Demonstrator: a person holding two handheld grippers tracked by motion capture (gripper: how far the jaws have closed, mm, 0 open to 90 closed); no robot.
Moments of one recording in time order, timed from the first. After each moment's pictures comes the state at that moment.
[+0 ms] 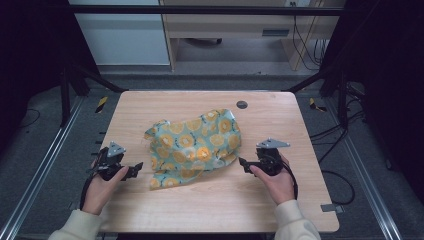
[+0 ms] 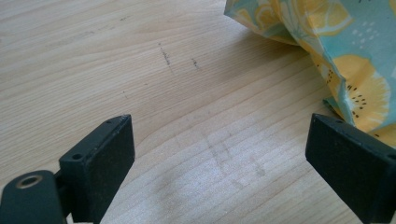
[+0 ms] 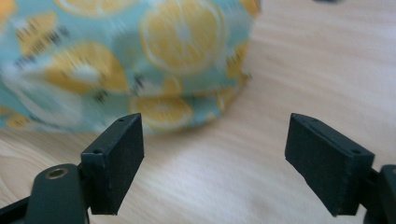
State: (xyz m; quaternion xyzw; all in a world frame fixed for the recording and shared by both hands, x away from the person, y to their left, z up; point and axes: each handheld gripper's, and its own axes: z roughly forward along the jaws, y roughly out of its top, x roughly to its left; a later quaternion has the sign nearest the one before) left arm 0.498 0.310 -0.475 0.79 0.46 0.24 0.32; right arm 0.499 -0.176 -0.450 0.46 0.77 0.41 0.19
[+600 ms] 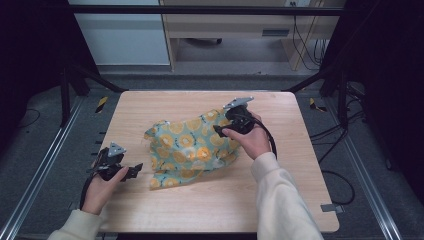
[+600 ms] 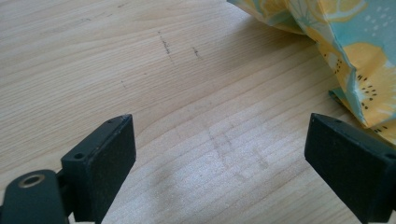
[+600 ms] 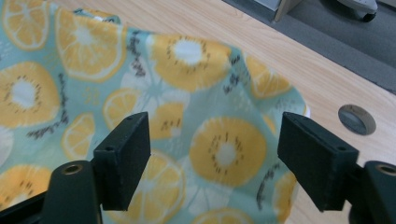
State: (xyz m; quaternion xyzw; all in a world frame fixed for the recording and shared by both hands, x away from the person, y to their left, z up) left arm 0.498 0.311 -0.478 0.80 0.46 0.23 0.31; right arm 0.585 -0.098 -0.373 0.36 0.83 0.38 0.20
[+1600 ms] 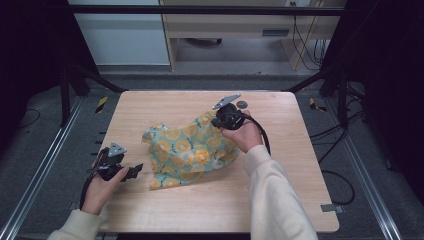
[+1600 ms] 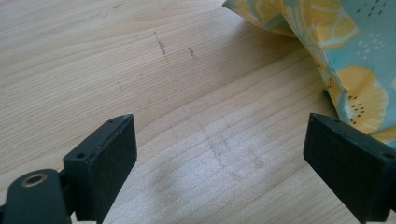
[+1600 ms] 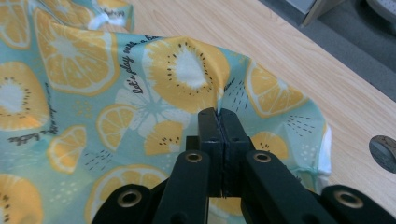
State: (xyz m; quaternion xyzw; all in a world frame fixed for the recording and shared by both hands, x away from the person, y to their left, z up) left arm 0.498 0.310 -0.477 0.80 0.46 0.22 0.31; right arm 0.594 -0.078 -0.376 0.30 0.86 0.37 0.18
